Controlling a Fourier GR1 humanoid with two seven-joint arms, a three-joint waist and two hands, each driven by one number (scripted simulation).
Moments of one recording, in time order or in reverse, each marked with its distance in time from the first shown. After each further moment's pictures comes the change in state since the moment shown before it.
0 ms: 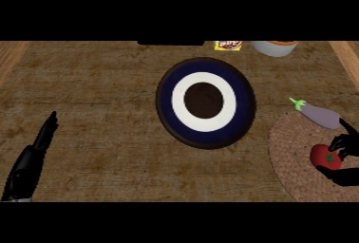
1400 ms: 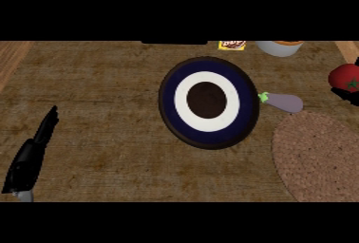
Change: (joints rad) left arm -0.048 0.004 0.016 0.029 -0.004 -0.018 0.001; right arm -0.658 -0.191 -0.024 0.573 0.163 -0.182 -0.867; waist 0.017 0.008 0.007
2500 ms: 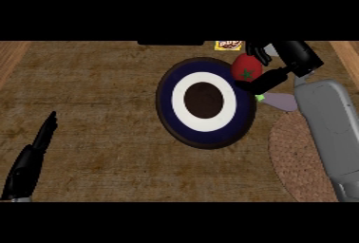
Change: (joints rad) left arm 0.040 -0.025 0.018 -0.021 -0.024 -0.012 -0.003; right arm -0.116 0.373 0.263 -0.428 0.015 0.127 0.575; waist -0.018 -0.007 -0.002
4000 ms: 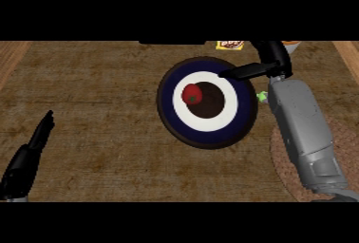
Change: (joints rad) left arm -0.003 -0.006 0.031 -0.012 -0.006 -0.031 -0.008; right arm -0.108 0.171 -0.303 0.402 -0.213 -0.197 0.009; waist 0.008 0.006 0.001
